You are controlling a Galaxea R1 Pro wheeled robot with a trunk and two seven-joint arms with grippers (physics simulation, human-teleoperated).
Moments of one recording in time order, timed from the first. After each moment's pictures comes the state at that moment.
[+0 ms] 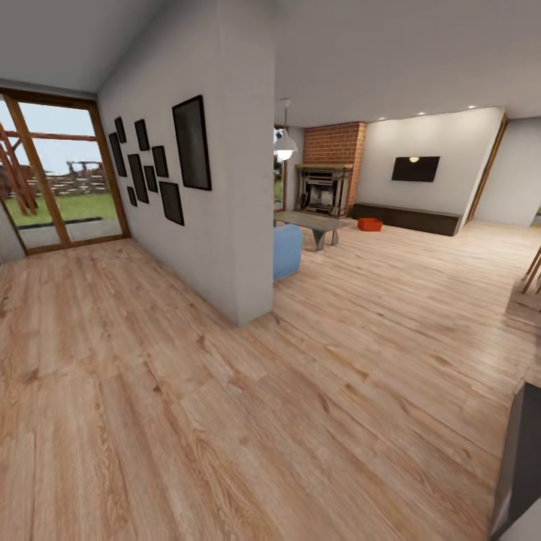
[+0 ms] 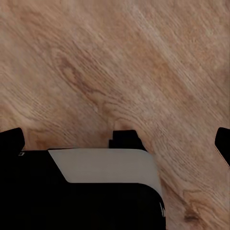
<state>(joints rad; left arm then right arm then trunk) -0.40 0.00 -0.07 0.00 0.10 0.09 -0.09 -0.27 0.08 0.53 0.03 -0.54 -0.11 -0.15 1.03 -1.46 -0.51</state>
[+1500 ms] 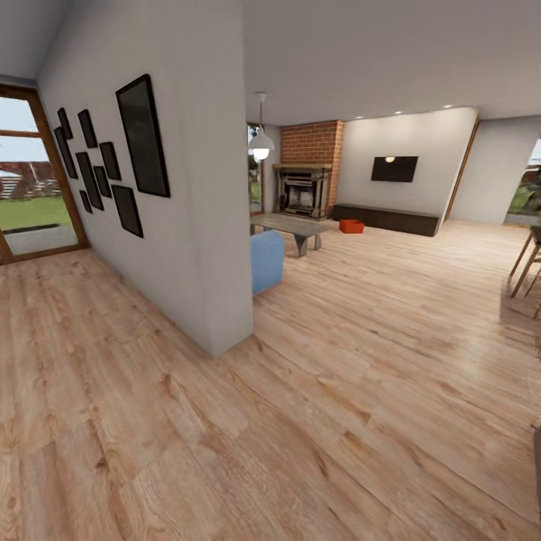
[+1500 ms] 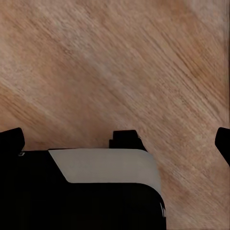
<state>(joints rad) -0.40 0.00 -0.07 0.00 0.10 0.09 -0.09 -0.27 0.08 0.53 0.03 -0.54 -0.11 -0.14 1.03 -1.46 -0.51</state>
